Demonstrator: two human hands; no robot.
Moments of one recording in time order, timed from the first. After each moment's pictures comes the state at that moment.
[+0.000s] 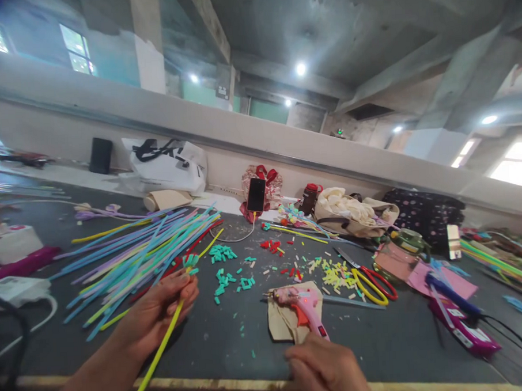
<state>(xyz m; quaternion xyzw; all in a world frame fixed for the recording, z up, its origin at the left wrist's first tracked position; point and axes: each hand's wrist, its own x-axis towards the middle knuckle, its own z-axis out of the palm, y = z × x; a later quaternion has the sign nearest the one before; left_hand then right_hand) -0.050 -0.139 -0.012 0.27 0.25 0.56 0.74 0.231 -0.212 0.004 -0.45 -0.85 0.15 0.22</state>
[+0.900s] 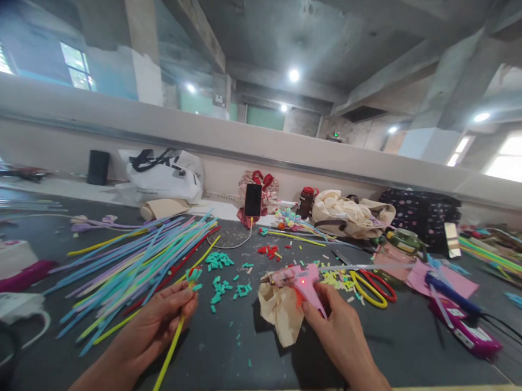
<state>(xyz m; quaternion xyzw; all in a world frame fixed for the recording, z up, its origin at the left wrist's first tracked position) -0.046 -0.140 -0.014 0.35 0.35 0.52 0.70 0.242 -0.166 0.004 -0.67 -0.65 0.14 0.33</state>
